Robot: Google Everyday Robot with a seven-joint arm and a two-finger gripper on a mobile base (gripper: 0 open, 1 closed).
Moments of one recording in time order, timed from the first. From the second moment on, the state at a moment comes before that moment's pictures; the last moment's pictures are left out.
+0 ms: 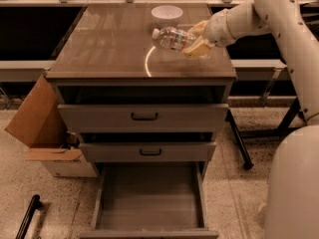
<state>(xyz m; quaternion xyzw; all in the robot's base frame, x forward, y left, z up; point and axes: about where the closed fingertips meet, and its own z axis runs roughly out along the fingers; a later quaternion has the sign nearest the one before) 0.766 -0.116 0.880 -0.63 0.63 0.11 0.45</state>
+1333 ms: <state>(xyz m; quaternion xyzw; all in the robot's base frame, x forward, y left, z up) 0.803 -0.120 0.879 -0.58 0.64 0.10 0.49</state>
